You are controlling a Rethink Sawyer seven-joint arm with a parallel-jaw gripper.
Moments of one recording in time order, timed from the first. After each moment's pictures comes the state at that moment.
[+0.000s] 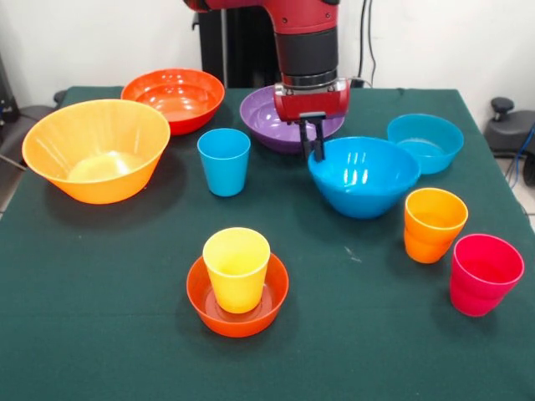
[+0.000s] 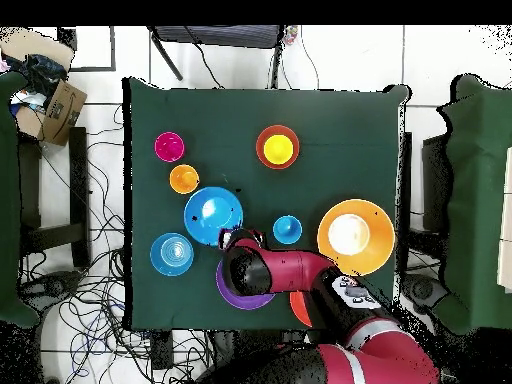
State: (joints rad) arm -0.45 -0.54 0.22 2.00 -0.33 -0.06 1.85
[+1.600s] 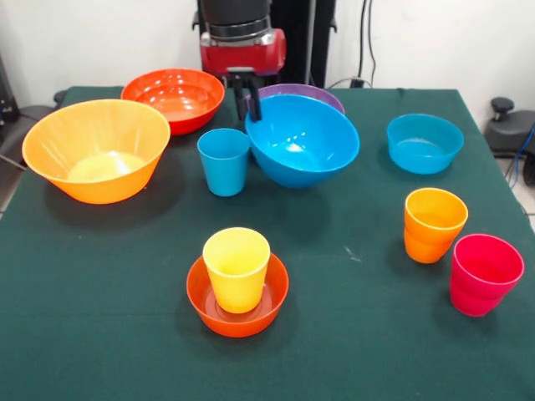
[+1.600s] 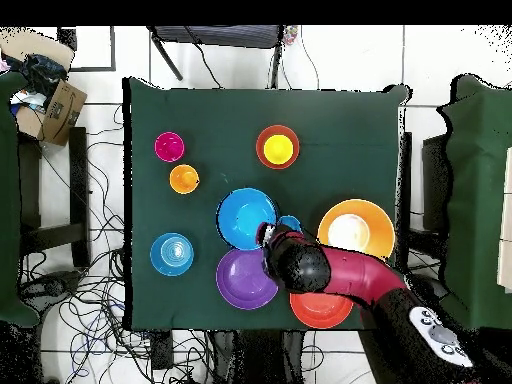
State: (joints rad) arm -0.72 -0.75 0.36 2.06 -0.26 0.23 1.85
